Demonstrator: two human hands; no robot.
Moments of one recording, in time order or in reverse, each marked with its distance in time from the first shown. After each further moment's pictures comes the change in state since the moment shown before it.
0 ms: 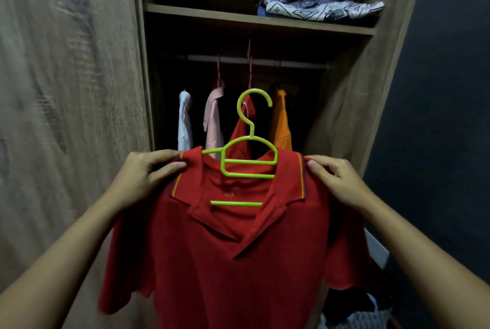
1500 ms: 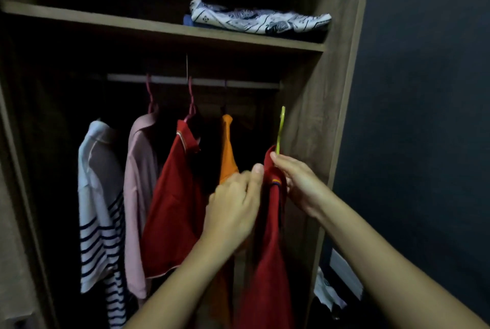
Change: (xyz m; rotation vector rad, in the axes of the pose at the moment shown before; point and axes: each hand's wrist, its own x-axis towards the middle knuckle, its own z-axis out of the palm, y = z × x) left_hand 0.143 0.146 0.216 -0.218 0.022 -0.215; right_hand 0.100 0.076 -0.044 0.781 0.095 0.483
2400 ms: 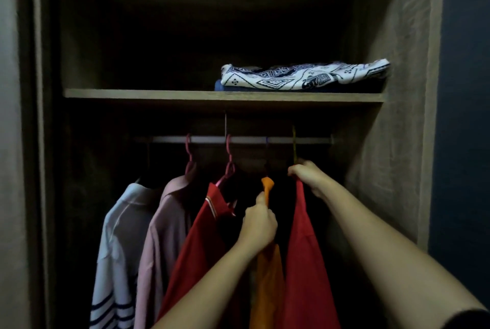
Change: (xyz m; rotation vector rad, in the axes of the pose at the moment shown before) left_hand 0.167 -0.067 0.049 0.055 0.021 -0.208; right_hand 0.238 -0.055 -0.002 -0.406 0.056 -0.124
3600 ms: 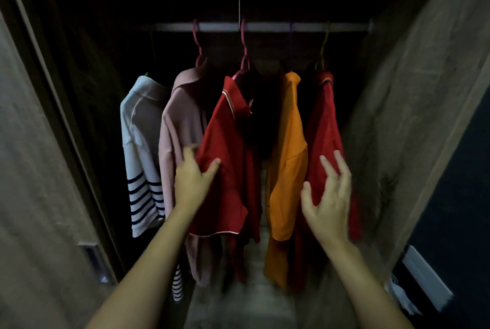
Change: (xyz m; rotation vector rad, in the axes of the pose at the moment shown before) left_hand -0.093 -0.154 -0.044 0.183 0.388 -0.164; right_hand -0.208 0.171 0.059 -0.442 0.447 -0.533
